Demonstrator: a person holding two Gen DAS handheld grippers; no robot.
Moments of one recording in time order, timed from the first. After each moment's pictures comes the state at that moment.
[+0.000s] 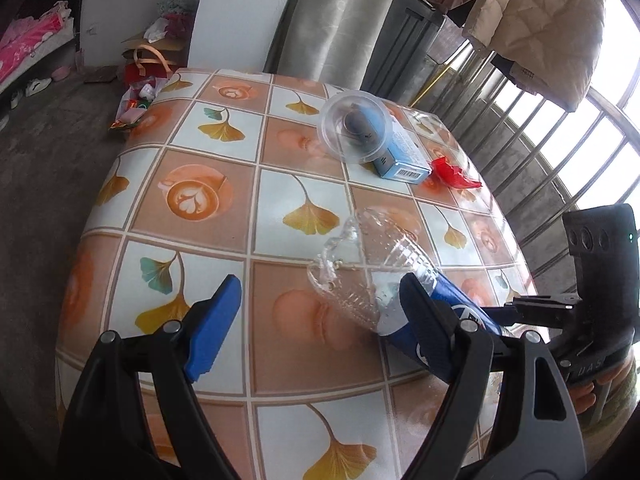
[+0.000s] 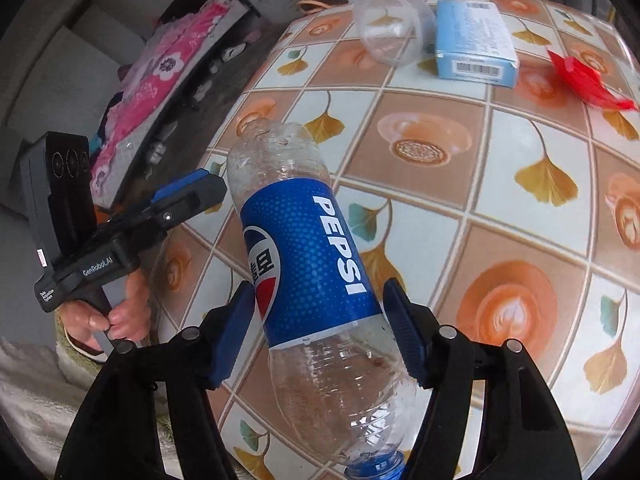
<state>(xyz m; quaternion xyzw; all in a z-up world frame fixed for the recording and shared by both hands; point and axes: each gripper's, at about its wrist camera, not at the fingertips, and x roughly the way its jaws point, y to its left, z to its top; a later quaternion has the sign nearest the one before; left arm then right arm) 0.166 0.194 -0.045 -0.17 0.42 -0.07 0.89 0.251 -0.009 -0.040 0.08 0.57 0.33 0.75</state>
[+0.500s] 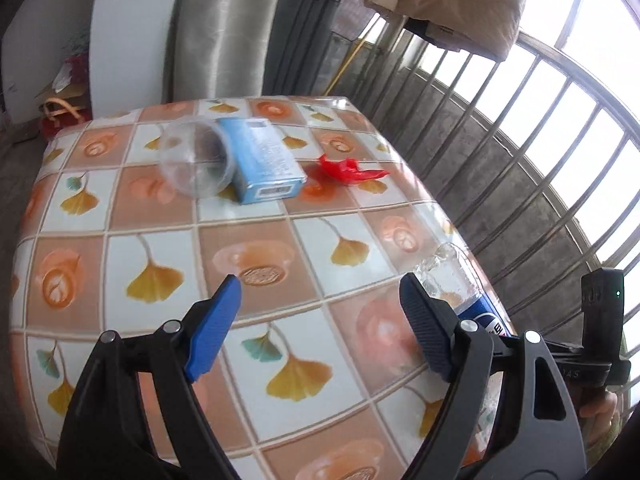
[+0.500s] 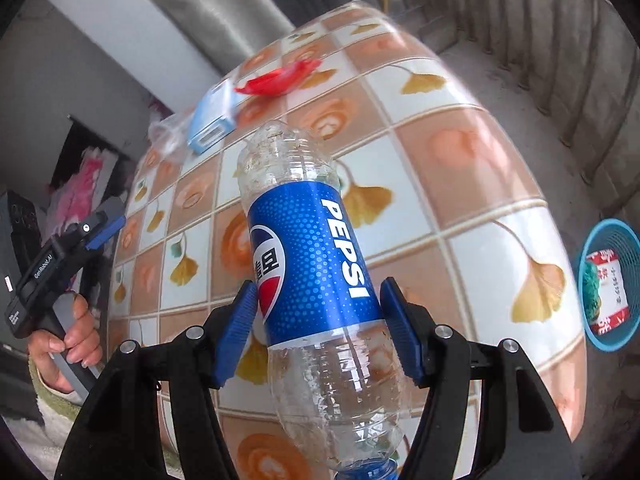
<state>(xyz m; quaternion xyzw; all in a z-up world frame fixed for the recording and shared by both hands) 0.222 0.084 -0.013 -0.10 0.41 -0.20 0.88 0.157 -0.172 -0.047 0.25 0.50 0.04 0.83</state>
